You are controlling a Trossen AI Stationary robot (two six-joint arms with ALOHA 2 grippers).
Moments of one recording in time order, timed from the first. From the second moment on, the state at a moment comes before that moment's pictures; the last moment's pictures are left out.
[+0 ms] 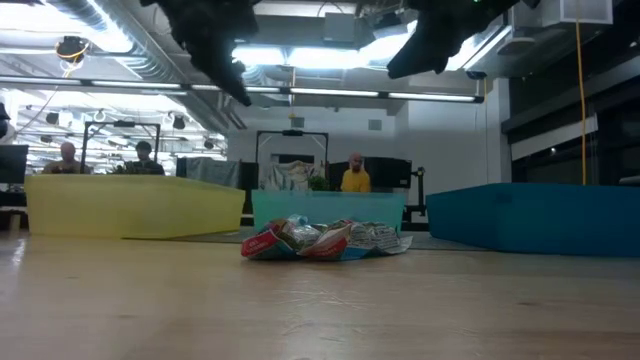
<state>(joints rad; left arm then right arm) 0.38 1.26 1.10 -0.75 0.12 0.29 -0.18 1.22 1.02 -0.38 0.06 -0.05</state>
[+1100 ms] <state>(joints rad) 0.15 1.94 1.31 -0.65 -0.07 0.99 -0.18 0.98 0.85 -0.31 0.05 0.05</state>
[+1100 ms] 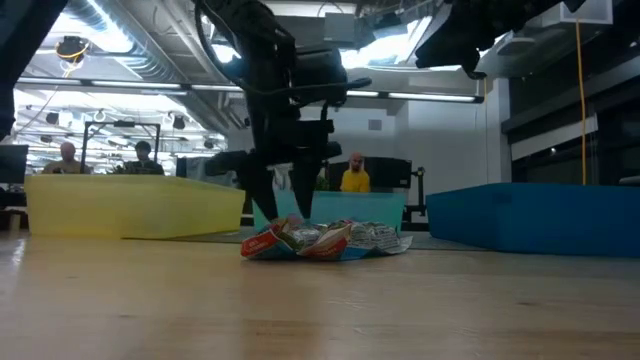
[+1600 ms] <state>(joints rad) 0.14 1.97 1.31 -0.59 -0.08 0.92 -0.18 0.98 0.85 -0.31 0.02 0.05</state>
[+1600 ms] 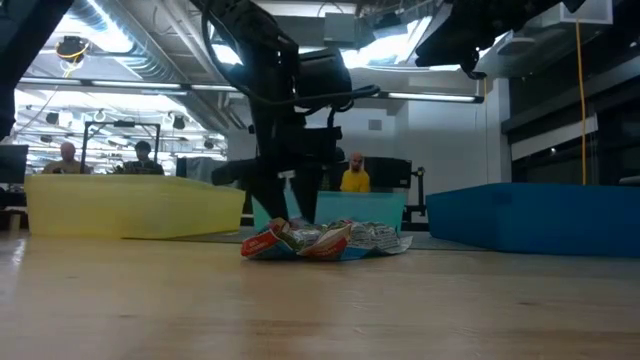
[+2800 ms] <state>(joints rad) 0.24 1.46 1.64 -1.08 -0.03 0.21 -0.18 0.98 0.85 -0.30 0.02 0.04</state>
